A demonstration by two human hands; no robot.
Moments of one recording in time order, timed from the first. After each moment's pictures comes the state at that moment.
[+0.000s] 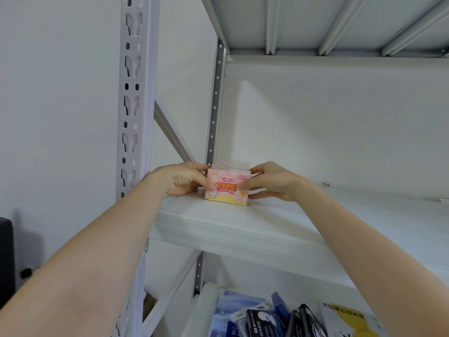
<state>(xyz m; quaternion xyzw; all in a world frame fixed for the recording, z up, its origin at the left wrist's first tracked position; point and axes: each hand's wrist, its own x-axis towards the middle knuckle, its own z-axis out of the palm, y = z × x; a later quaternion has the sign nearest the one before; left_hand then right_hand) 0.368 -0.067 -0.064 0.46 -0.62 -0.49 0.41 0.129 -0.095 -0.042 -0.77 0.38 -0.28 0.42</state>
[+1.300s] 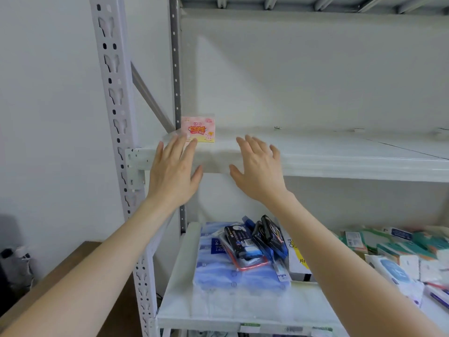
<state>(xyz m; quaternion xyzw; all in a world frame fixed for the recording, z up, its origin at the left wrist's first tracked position) 0.286 0.105 -0.164 0.57 -0.69 0.28 0.34 0.092 0.087 -0.148 -0.76 0.52 -0.32 -0.21</state>
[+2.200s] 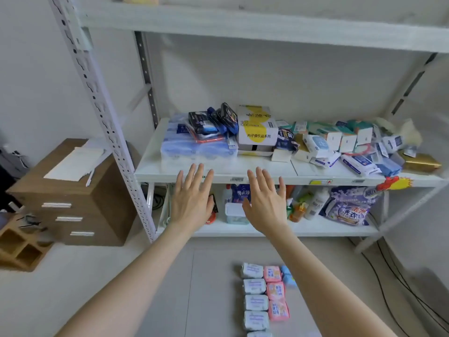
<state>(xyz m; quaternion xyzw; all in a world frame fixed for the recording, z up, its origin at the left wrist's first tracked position) 0.108 0.347 -0.434 0.60 -0.77 0.13 0.15 -0.087 0.351 -0.426 -0.75 0.64 -0.13 -0.09</state>
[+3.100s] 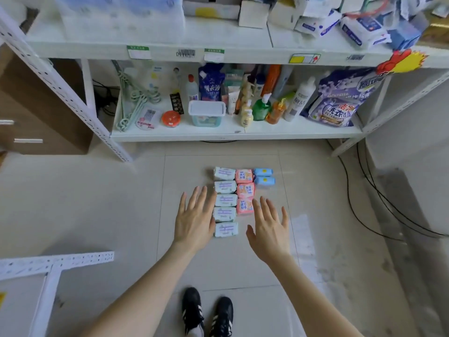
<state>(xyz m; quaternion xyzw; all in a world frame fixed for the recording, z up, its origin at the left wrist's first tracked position) -0.071 0.525 -0.699 0.60 -0.80 -0.07 0.01 -0.269 0.557 -0.702 -0.71 0.70 0.04 0.10</state>
